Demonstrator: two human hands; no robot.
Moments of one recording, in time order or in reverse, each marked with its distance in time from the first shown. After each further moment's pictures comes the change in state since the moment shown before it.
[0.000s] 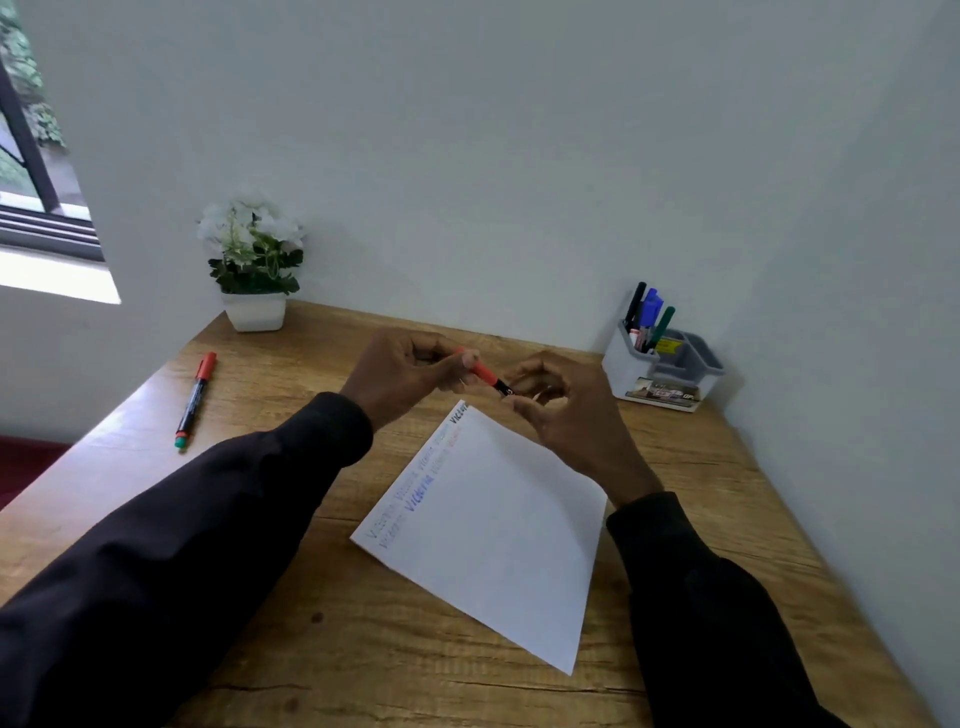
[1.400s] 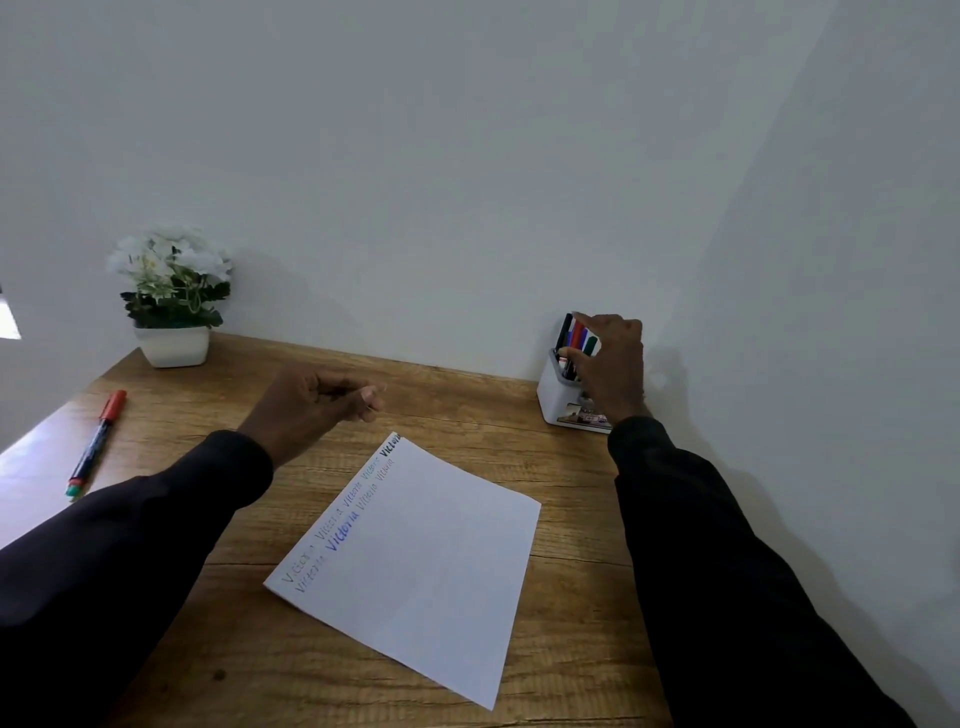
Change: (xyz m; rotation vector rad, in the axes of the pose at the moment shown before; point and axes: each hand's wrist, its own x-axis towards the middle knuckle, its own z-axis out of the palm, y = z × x) left_hand 0.002 -0.014 -0.011 0.031 0.025 -0.051; right_hand 0.081 0.126 -0.109 -0.527 0.358 0.187
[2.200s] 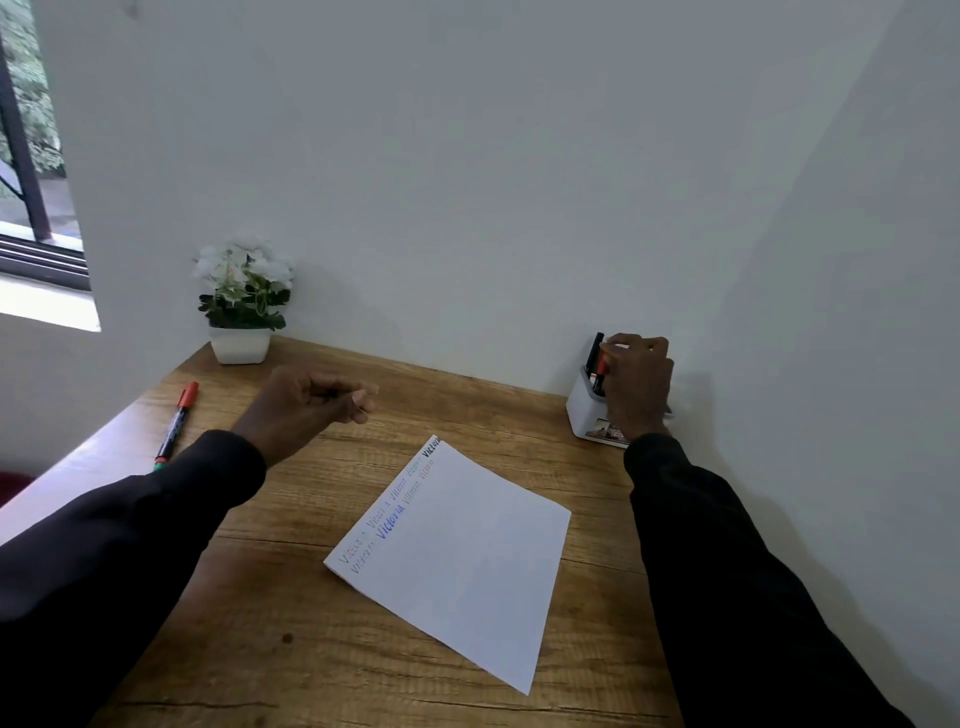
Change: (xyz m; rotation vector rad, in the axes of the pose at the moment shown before) left_hand -0.034 0.000 -0.050 -0.014 0.061 -0.015; right_hand -0.012 -0.020 -0.001 -0.343 0.062 -0.134
